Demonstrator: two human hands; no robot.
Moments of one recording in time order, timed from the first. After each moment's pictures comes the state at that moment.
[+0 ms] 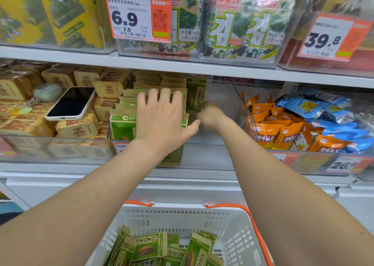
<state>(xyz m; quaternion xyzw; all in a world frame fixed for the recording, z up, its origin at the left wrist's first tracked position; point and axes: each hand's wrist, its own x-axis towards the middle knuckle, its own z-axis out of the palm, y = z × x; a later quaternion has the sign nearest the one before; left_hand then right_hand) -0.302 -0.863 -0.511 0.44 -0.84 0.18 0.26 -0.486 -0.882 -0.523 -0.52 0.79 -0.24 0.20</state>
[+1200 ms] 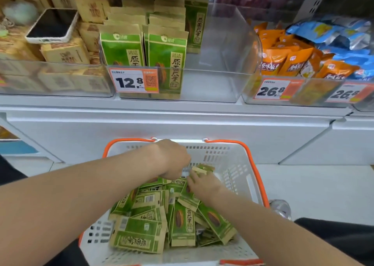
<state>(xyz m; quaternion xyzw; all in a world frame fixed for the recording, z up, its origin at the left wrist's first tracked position) -0.270 -0.753 -0.649 0.15 -0.93 0.04 -0.33 -0.392 -0.655 -0.808 -0.73 0.59 0.33 0.09</state>
